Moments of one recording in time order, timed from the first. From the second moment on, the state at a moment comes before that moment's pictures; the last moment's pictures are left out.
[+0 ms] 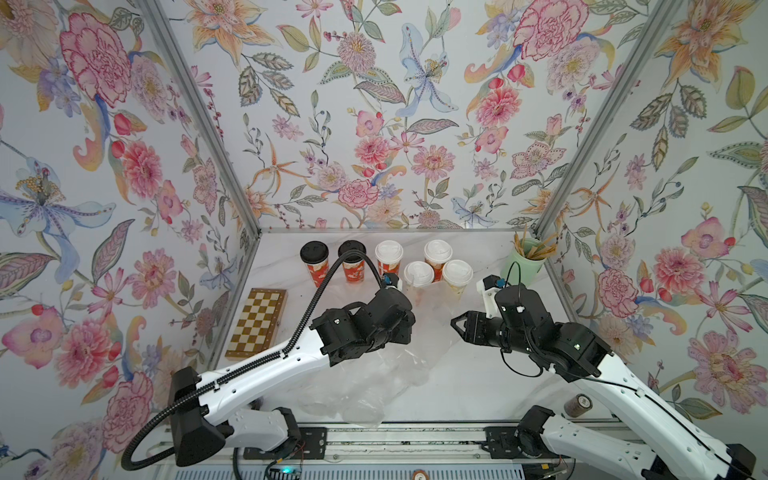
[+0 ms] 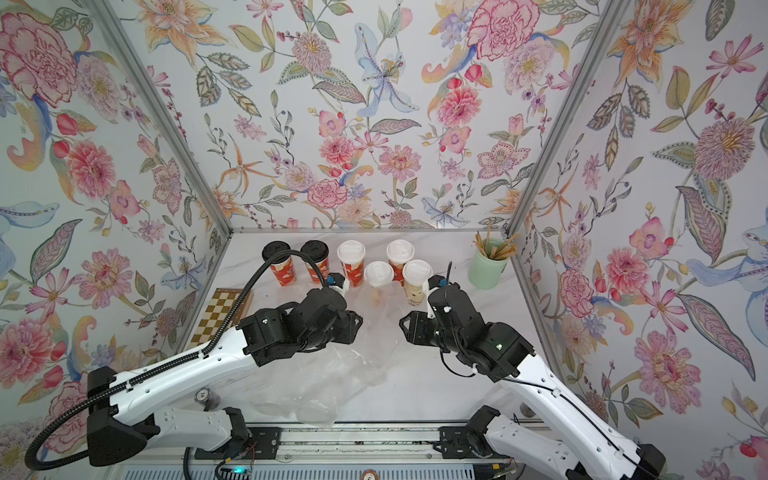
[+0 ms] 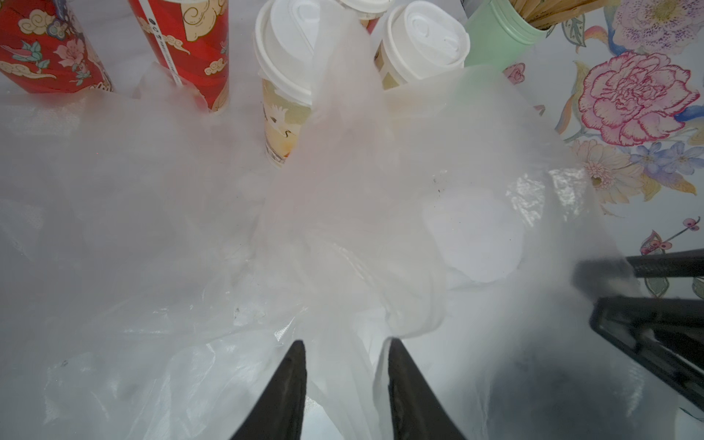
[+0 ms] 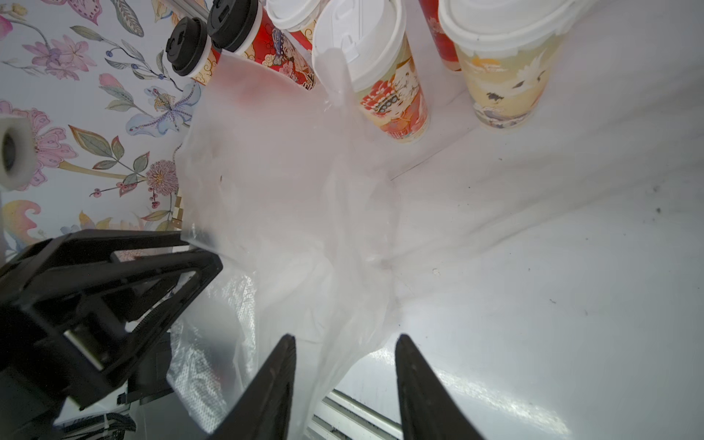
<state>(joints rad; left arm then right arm) -1.04 1.30 1.23 -0.70 -0.22 -0.75 0.73 0.94 1.08 -0.87 -0.05 0.71</state>
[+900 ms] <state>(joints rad) -1.03 1.29 1.23 -0.66 -0.18 -0.76 0.76 0.95 1.13 -0.87 -0.13 0.71</state>
